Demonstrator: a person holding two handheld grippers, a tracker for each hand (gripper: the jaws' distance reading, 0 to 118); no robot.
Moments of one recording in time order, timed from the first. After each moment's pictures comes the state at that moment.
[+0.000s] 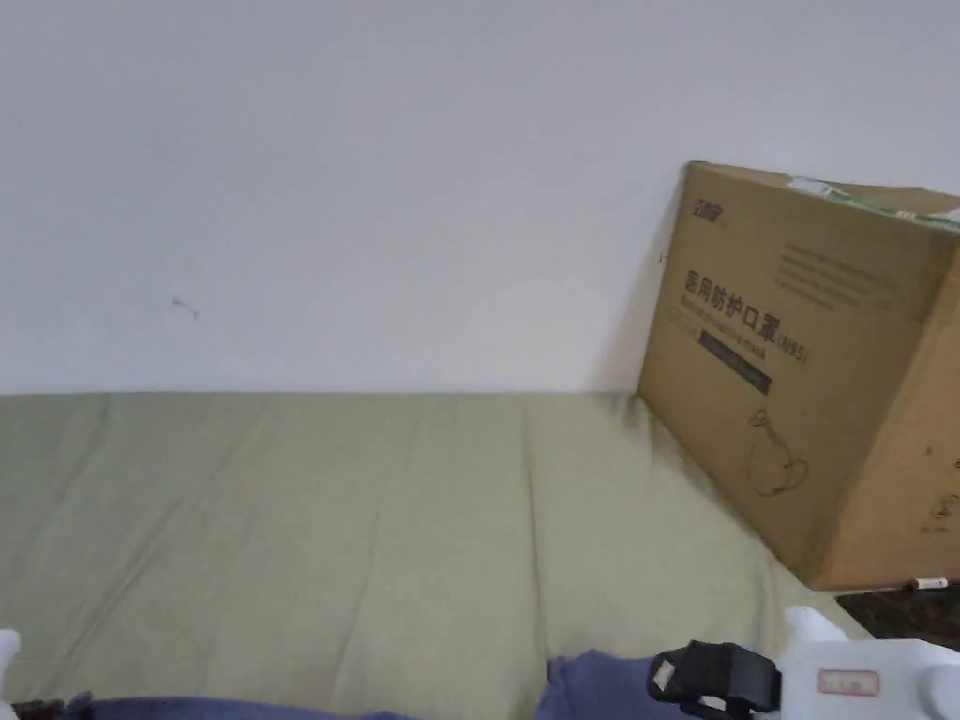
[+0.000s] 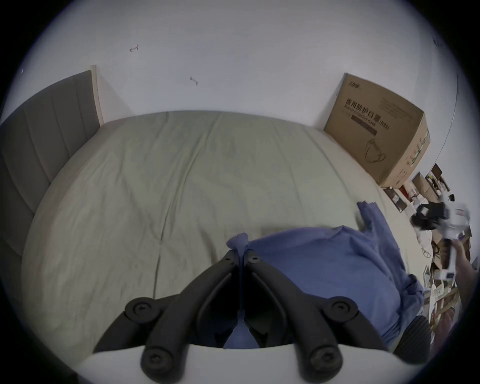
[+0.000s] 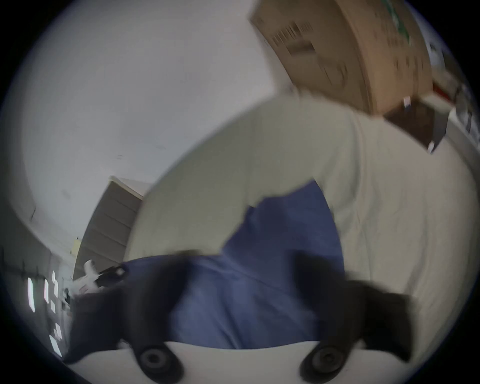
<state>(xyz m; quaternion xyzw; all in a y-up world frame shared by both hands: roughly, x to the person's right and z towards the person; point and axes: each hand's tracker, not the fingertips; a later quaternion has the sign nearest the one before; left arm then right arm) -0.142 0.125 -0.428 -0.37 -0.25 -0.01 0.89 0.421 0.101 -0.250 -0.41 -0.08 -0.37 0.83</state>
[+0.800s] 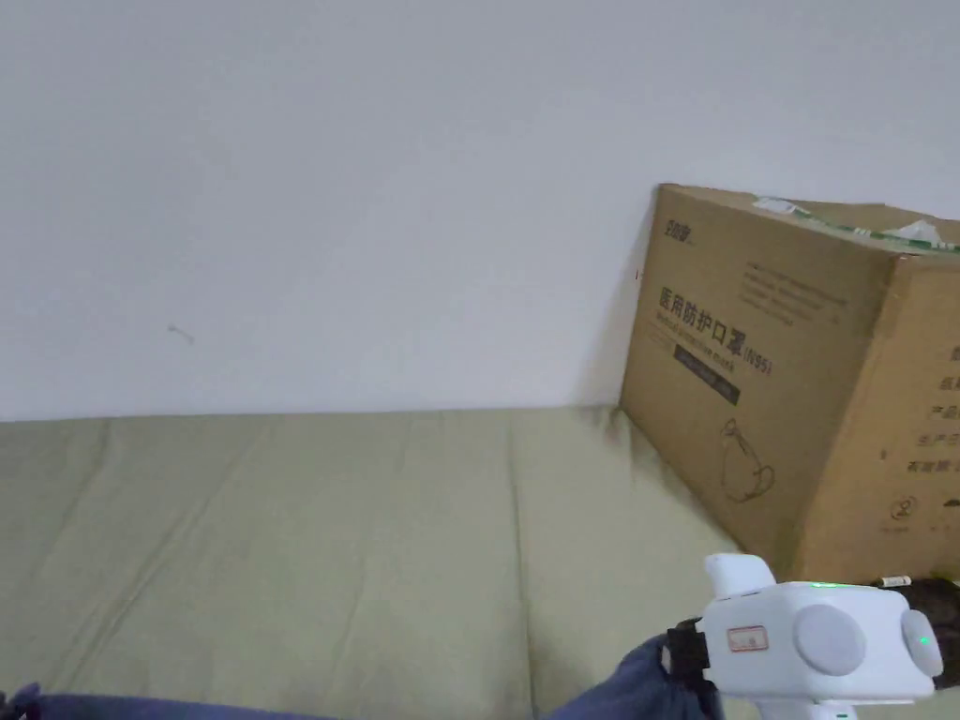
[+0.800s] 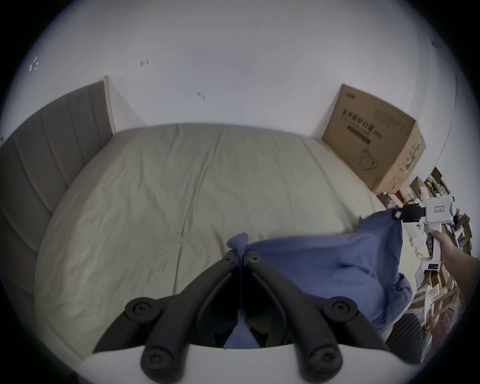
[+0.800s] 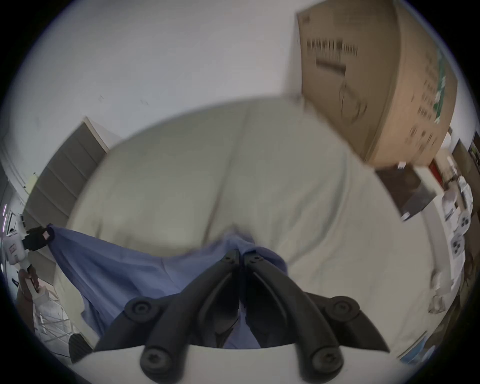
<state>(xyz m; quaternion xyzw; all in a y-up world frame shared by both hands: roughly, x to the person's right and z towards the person) -0.158 0.201 -0.363 -0.35 -0.24 -0.01 0.90 0.387 0.184 -0.238 -0.38 -0.10 -0.15 0.91</state>
